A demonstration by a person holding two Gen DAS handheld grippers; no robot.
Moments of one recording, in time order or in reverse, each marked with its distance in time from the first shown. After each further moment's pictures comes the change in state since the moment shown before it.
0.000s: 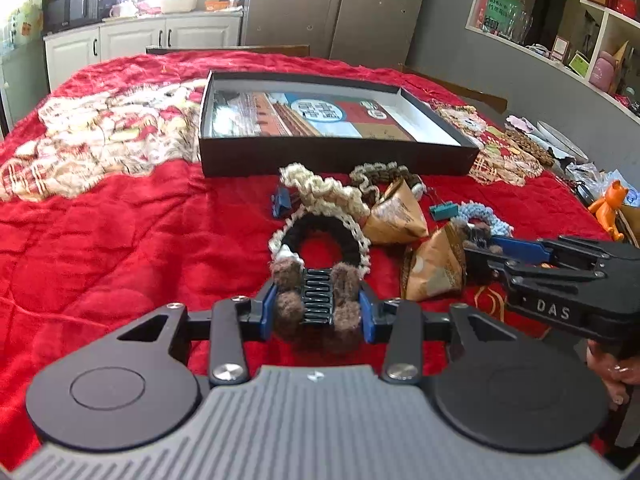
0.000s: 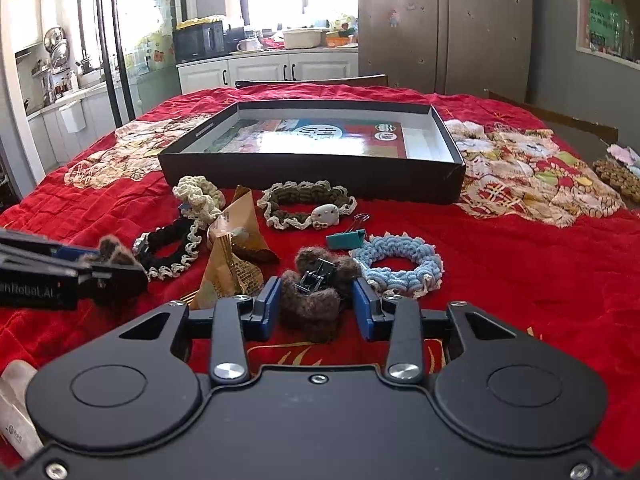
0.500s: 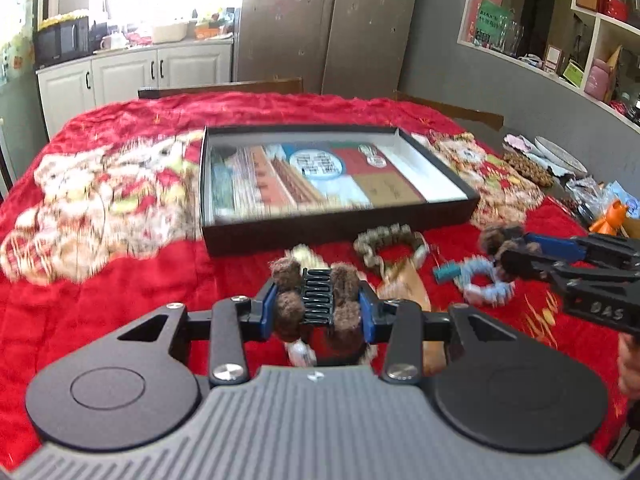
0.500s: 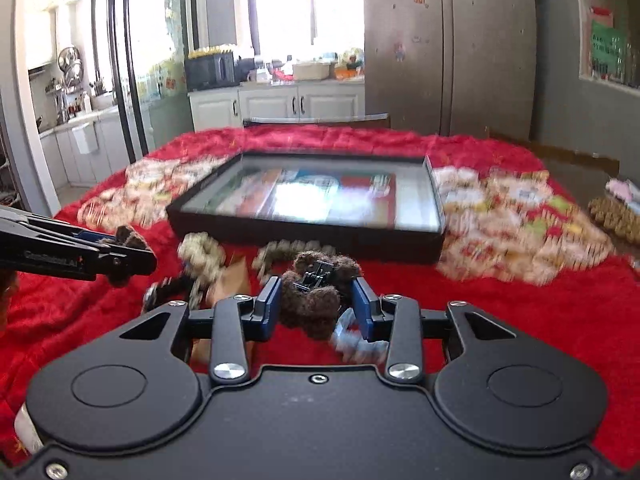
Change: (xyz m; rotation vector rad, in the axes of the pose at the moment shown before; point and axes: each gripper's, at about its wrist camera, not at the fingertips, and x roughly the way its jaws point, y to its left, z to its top) left arm -0.002 0.003 0.056 0.055 -0.054 0.001; right arm -0.031 -0.027 0.042 -0.002 -0.112 0.027
